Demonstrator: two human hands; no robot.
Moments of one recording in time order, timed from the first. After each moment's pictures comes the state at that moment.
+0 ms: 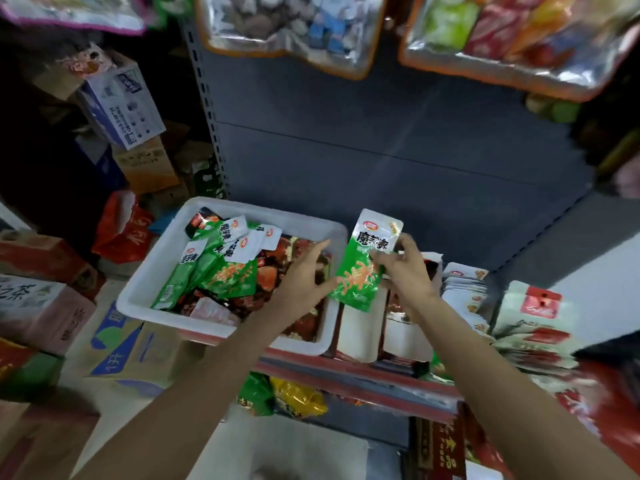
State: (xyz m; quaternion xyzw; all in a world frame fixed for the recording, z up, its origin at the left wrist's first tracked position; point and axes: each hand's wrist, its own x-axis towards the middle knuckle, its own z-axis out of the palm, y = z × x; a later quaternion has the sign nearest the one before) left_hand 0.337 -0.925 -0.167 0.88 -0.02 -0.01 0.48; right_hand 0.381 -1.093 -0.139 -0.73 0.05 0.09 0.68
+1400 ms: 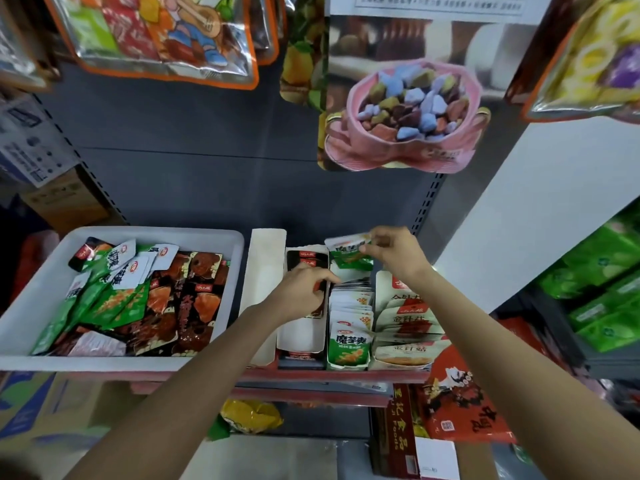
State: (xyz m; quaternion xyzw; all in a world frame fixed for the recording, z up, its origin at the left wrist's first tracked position) left_hand 0.378 -1.096 -0.167 0.92 -0.12 -0.15 0.34; right_hand 0.413 -1.292 -0.121 -0.87 -0.06 0.02 0.48
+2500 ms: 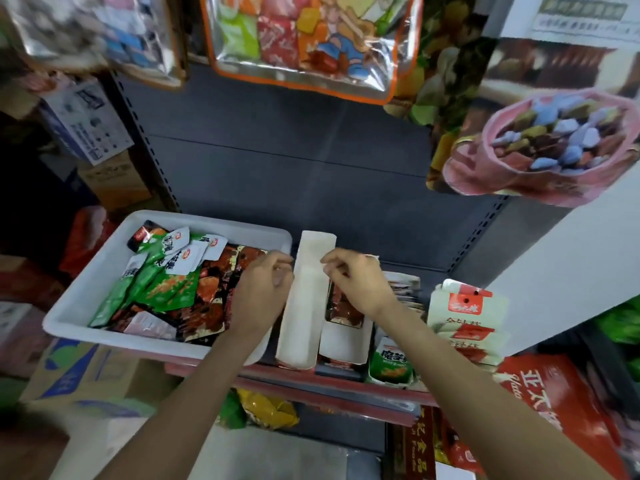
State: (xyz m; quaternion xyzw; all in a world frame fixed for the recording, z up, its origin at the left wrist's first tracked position) left_hand 0.342 -0.999 -0.155 0.90 0.06 0.19 0.40; right_hand 0.390 -1.165 -0.131 -0.91 -0.20 0.06 0.37
